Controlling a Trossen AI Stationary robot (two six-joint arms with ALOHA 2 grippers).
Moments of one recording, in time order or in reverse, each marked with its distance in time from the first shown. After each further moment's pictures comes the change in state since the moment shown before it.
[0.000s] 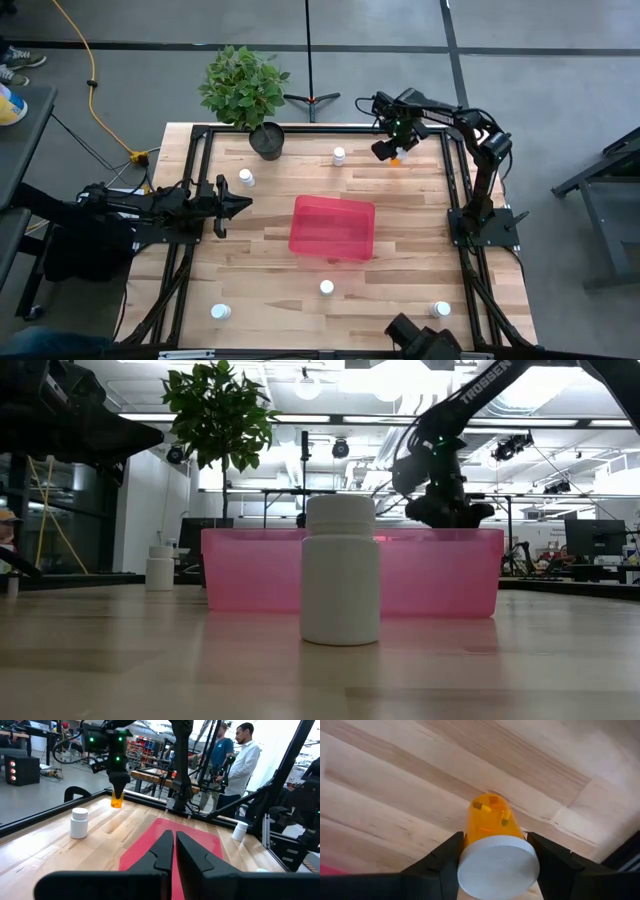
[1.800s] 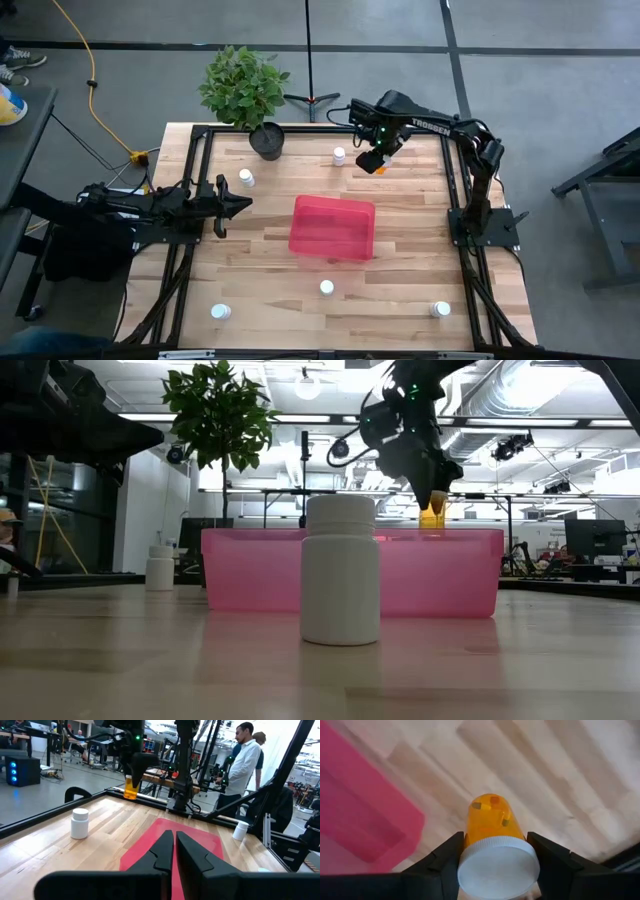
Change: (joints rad) left arm 0.000 0.000 0.000 0.000 -0.001 0.008; right arm 0.273 -0.001 0.263 -0.233 -0.060 -0.010
